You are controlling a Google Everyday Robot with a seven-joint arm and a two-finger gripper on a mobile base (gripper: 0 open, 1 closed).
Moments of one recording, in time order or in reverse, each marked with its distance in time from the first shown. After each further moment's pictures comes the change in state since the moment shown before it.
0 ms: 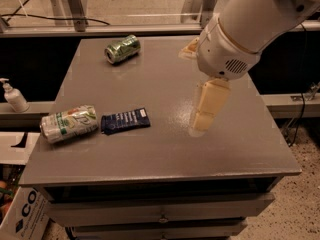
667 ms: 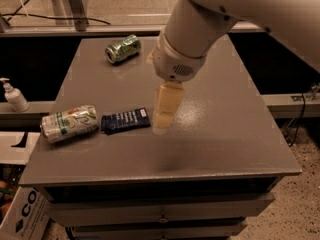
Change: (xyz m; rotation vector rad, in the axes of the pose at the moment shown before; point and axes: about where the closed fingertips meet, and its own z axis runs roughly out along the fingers) arm -0.042 -0.025 0.059 -0.026 0.047 -0.051
